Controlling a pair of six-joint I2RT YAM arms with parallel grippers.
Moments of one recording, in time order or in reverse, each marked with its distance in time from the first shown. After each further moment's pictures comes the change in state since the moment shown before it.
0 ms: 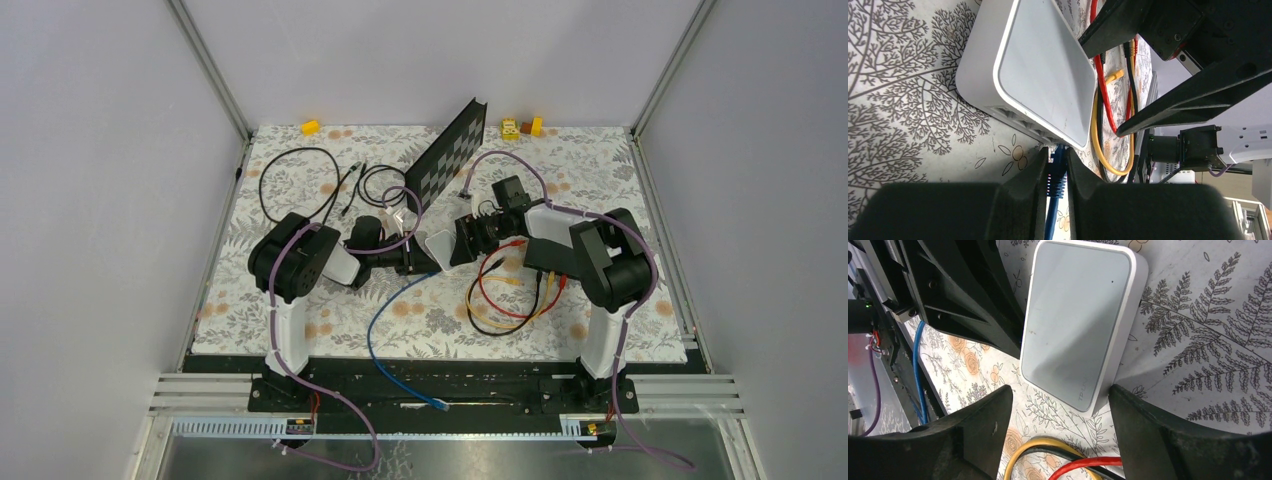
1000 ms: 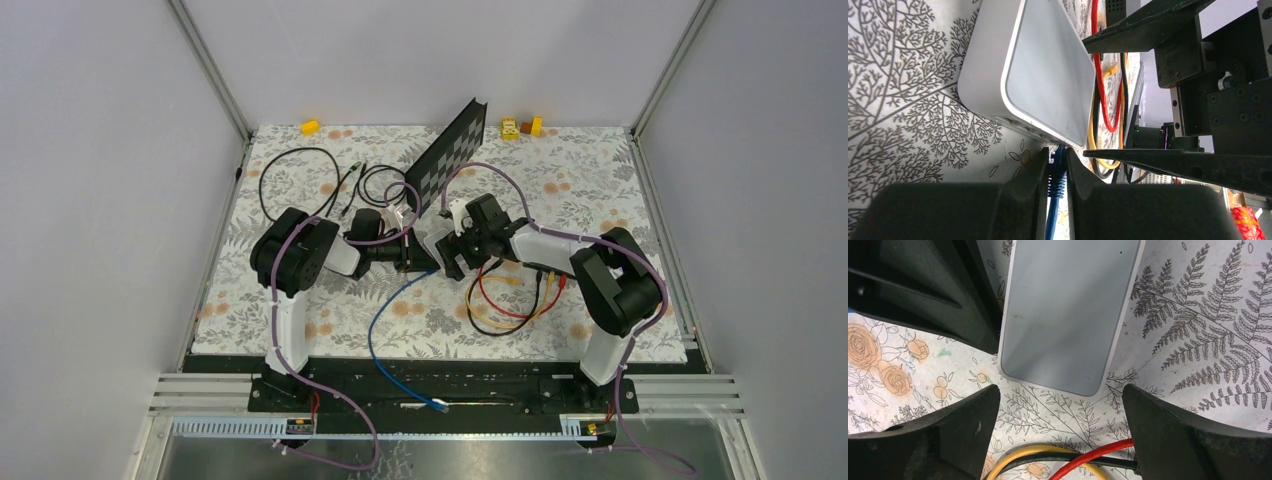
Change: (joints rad) left arm 0.039 0.044 0.090 -0.121 0.108 -0.010; right arm 0.204 -0.149 -0.122 0.075 0.499 -0.035
